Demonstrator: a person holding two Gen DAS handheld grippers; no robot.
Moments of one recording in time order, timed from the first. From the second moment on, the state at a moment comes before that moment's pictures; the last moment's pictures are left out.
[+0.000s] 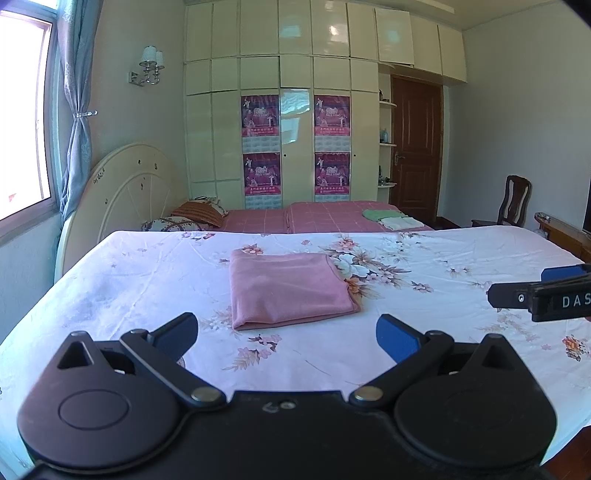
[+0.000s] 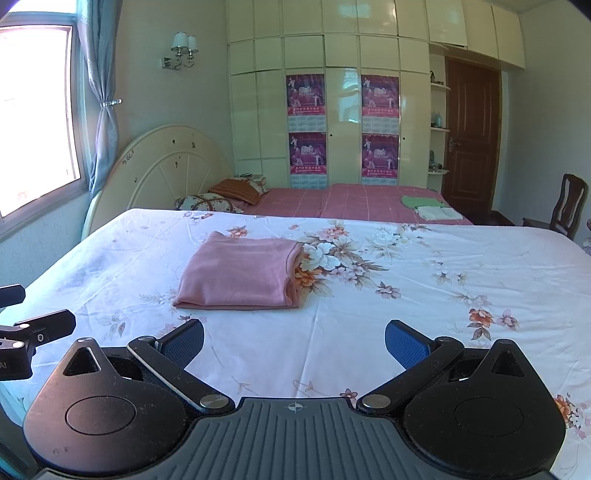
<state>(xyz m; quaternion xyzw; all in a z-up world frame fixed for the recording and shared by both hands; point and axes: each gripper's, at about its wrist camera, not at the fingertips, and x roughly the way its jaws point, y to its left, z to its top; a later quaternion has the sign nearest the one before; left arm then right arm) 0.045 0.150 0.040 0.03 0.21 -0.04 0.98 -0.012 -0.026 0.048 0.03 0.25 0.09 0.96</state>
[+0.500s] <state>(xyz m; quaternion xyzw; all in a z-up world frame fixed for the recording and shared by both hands) 0.044 0.153 0.042 0.03 0.20 -0.04 0.98 -0.010 -0.025 0.050 0.03 0.25 0.10 0.96</state>
